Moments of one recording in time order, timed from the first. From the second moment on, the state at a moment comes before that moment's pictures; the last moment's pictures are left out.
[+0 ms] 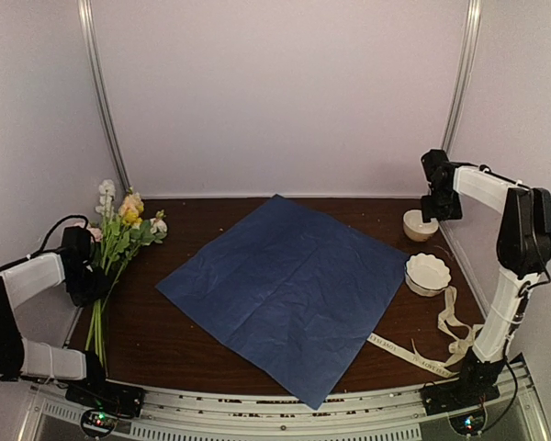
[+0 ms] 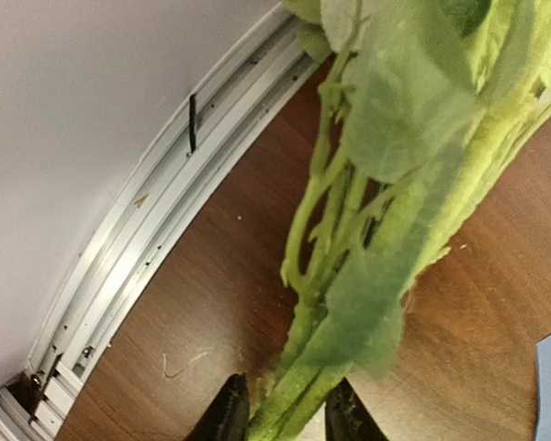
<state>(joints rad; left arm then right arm) 0.18 1.19 0.62 -0.55 -0.21 -0.46 0.04 1.89 1.59 -0.78 0.48 0.14</state>
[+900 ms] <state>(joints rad) 0.14 1.27 0.79 -0.54 -0.13 -0.29 0.12 1.73 1.53 -0.77 0.28 0.15</state>
